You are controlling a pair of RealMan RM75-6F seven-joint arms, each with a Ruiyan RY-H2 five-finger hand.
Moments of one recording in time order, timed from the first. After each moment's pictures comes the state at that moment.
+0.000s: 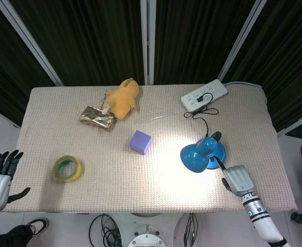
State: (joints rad) left arm -0.05 -1.11 -0.01 -1.60 1.58 1.55 0.06; right arm 0.27 -1.37 0.03 -1.56 -1.42 1.12 -0.43
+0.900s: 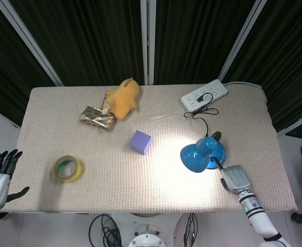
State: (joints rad) left arm -0.05 -1.11 -0.01 -1.58 1.57 1.54 0.05; right arm 0.32 -1.39 0.02 -1.55 -1.28 1.04 -0.49
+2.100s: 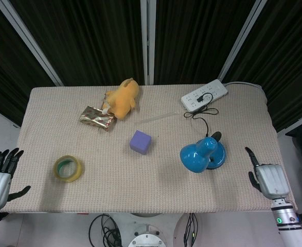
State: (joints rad) left arm -0.06 -1.09 -0.01 -1.62 1.58 1.55 0.07; right arm 0.17 -1.18 -0.01 -1.62 -1.45 1.47 -0.22
